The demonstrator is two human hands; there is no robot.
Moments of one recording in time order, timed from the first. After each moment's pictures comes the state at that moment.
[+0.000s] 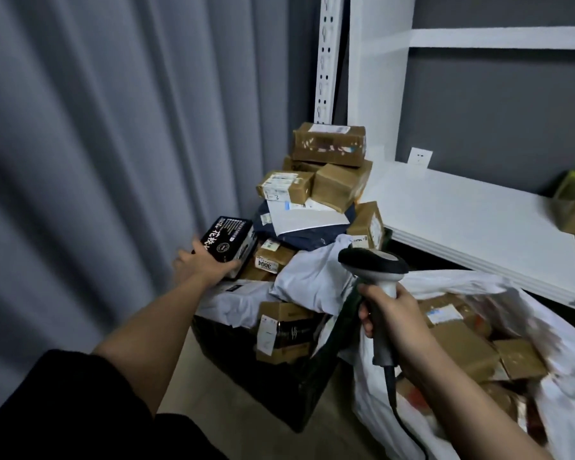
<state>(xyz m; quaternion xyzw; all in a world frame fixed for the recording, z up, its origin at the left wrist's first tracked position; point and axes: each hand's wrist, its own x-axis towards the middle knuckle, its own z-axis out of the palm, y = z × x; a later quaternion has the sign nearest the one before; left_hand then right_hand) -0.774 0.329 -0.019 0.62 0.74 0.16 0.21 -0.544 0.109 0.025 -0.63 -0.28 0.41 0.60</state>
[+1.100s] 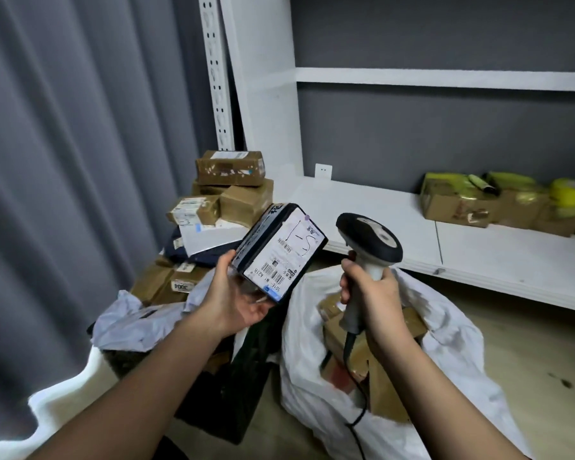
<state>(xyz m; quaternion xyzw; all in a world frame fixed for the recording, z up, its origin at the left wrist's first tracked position) -0.623 0.160 0.055 0.31 0.38 0.23 0.84 -0.479 0.013 0.080 -0.55 -0.24 0.26 0.75</state>
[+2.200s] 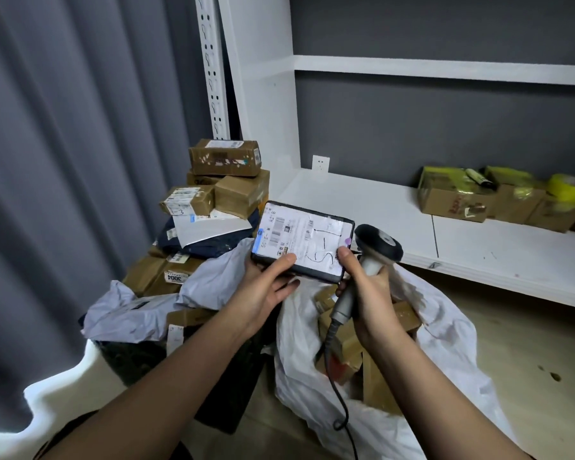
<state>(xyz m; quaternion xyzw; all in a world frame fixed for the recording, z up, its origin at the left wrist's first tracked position) -0.586 0.131 0.043 0.44 0.24 0.32 0.80 -0.468 0.025 0.055 -0.55 -0.18 0.28 0.77</state>
